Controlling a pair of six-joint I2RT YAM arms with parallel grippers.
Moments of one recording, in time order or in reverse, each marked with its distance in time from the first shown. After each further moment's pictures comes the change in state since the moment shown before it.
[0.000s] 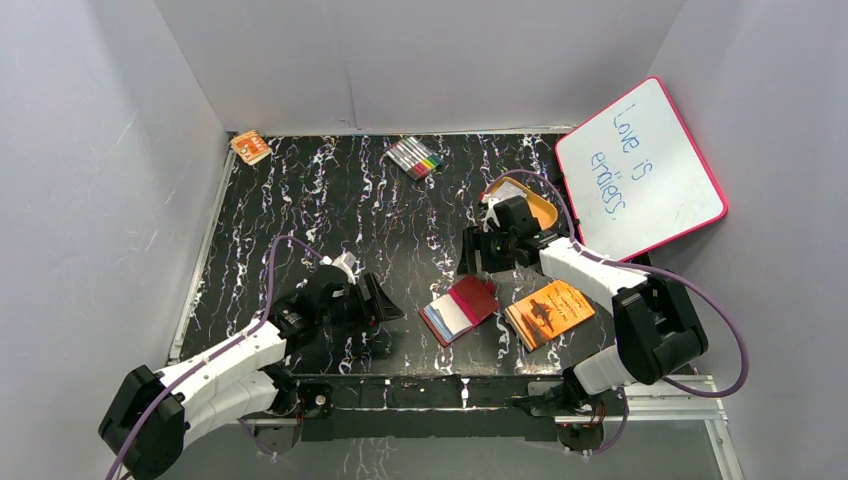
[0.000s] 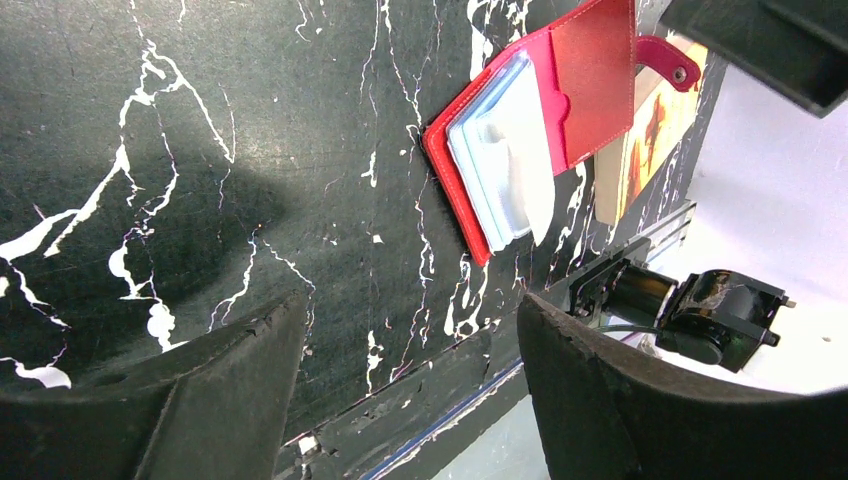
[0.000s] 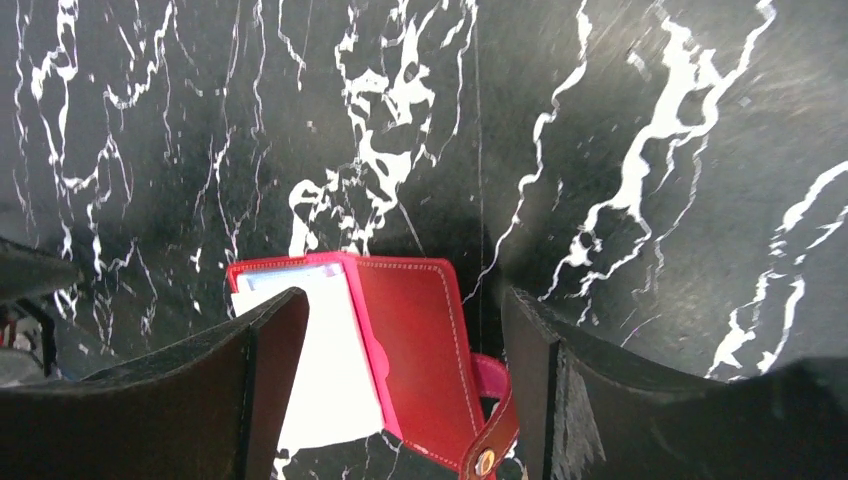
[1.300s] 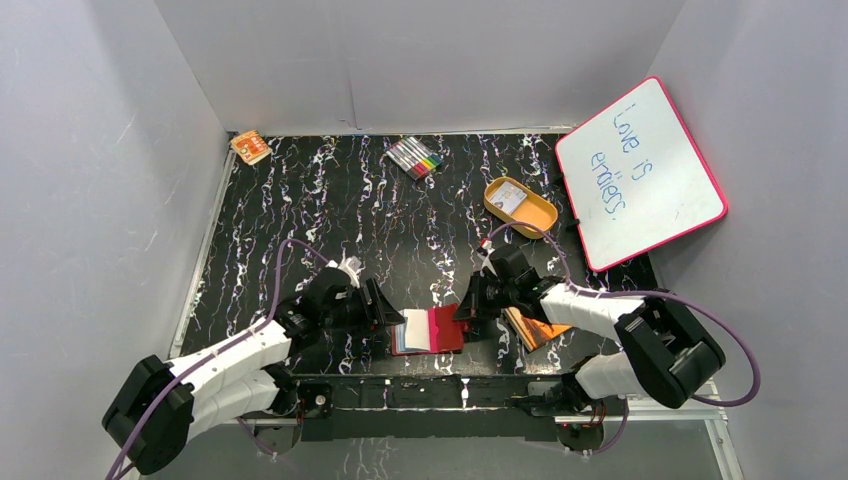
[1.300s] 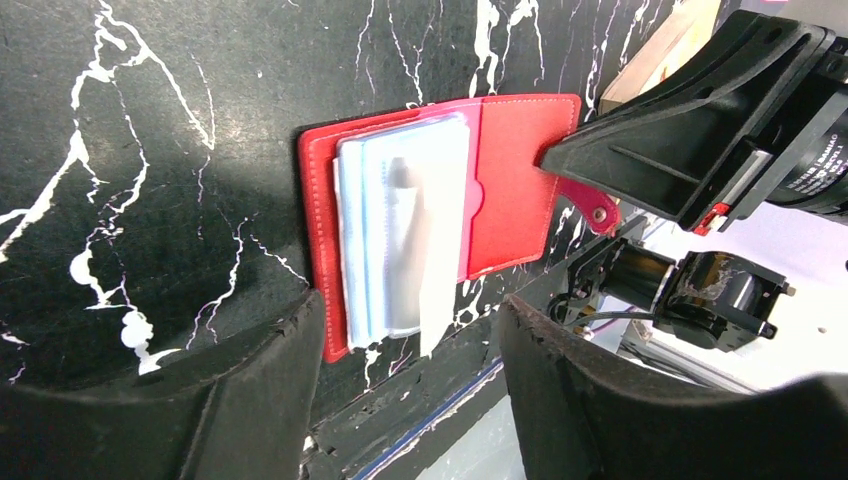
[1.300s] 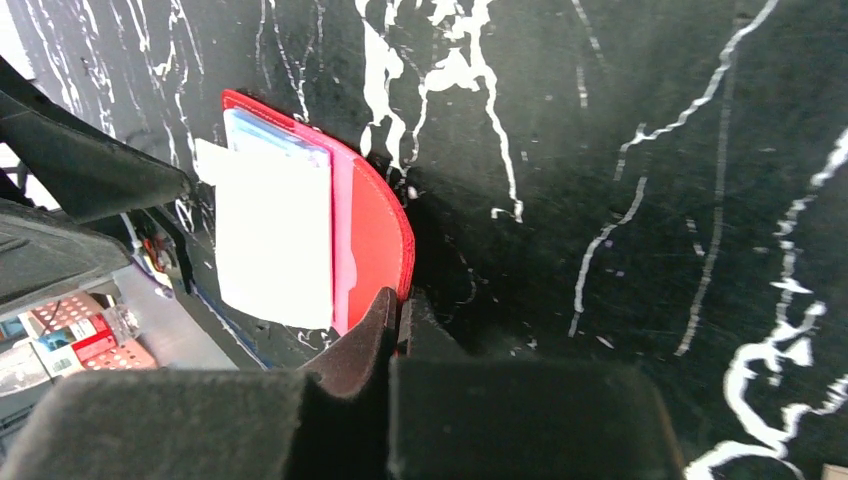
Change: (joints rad) left arm -0.003 0.054 -0.037 0.081 0.062 -0.013; right arm 0.146 -0.119 -0.388 0.316 -0.158 0.402
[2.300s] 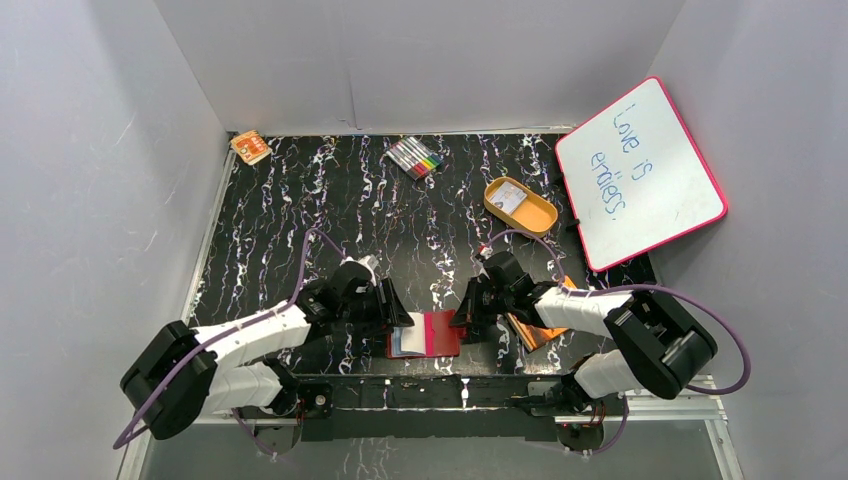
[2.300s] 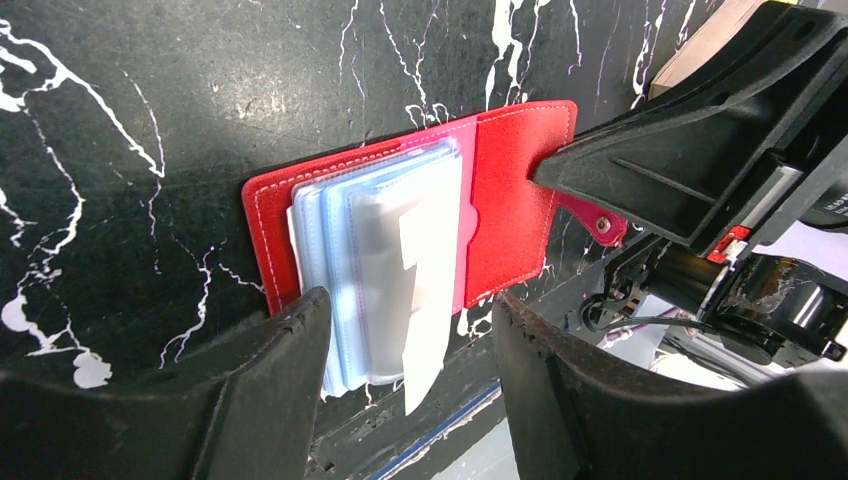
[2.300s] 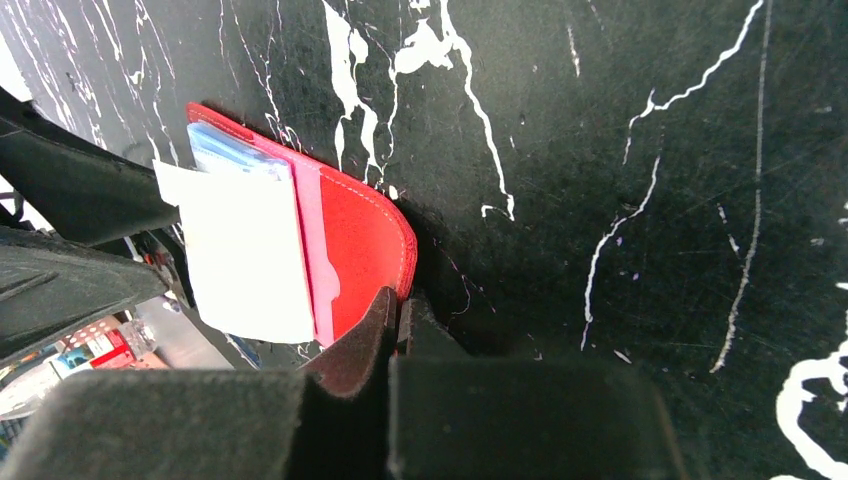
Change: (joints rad) left arm -0.077 0.186 0.105 -0.016 -0.044 0.024; right arm 0.057 0.052 -0.032 0.083 0.040 0.109
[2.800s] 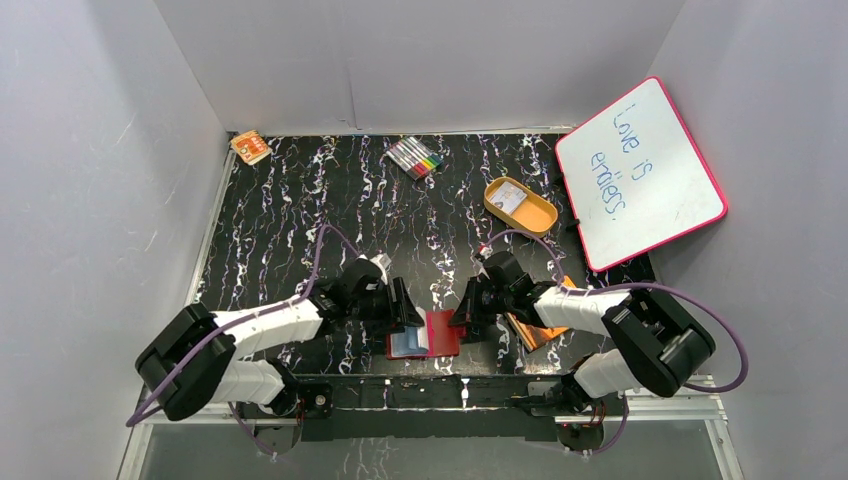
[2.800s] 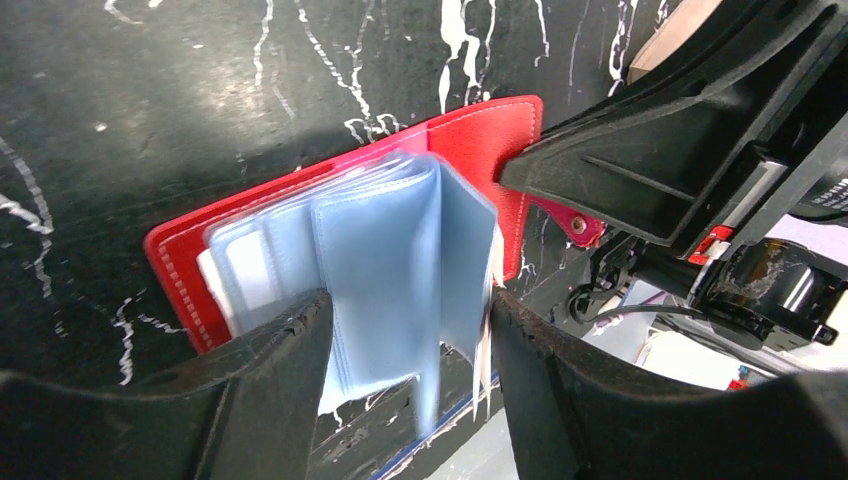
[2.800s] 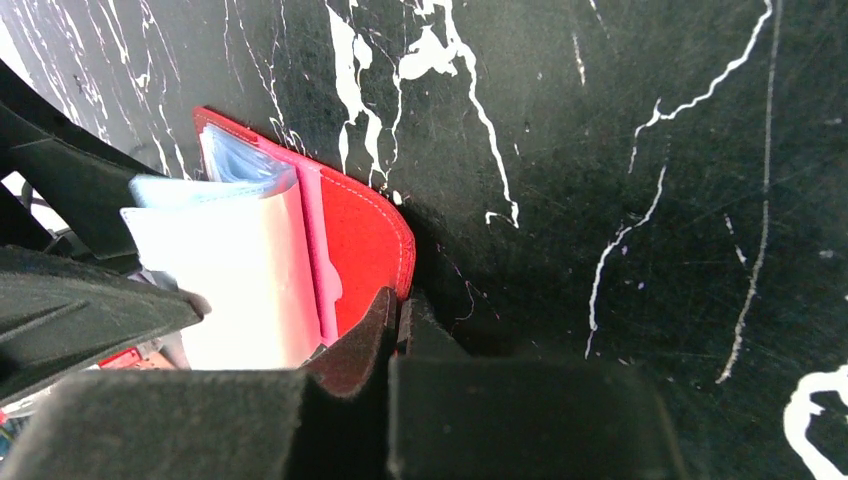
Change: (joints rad) left arm -0.029 0.108 0.030 0.092 0.035 0.001; right arm 0.000 0.010 0.000 0.015 -0.005 0.006
